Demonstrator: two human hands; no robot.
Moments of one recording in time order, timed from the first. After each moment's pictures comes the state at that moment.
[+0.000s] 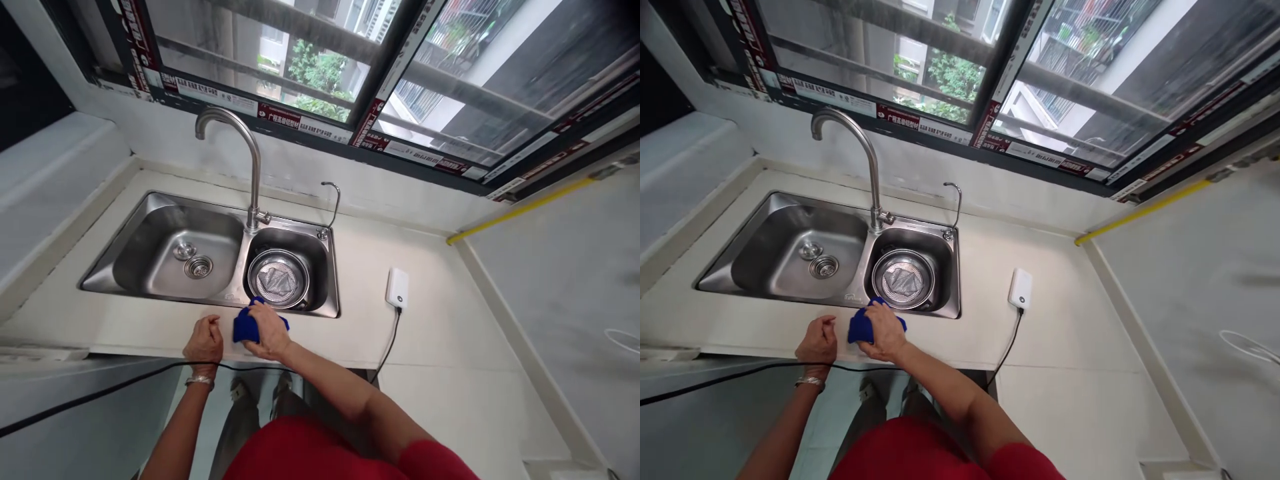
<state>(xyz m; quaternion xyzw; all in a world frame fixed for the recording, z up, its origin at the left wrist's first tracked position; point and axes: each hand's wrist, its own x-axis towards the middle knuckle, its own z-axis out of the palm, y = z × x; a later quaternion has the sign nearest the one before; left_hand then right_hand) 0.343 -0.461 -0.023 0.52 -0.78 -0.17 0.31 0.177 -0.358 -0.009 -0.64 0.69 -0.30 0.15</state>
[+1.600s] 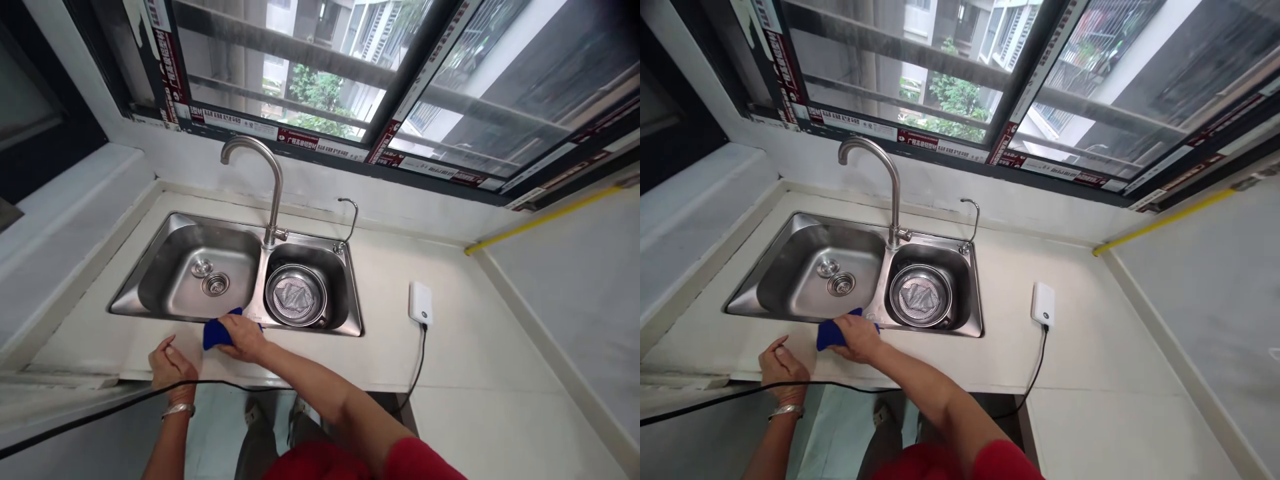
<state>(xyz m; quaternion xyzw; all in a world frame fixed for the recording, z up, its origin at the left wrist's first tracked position) 0.417 -0.534 -0.009 0.62 -0.66 -0.15 0.39 0.236 -0.484 0.007 -0.69 0.65 -0.23 0.22</state>
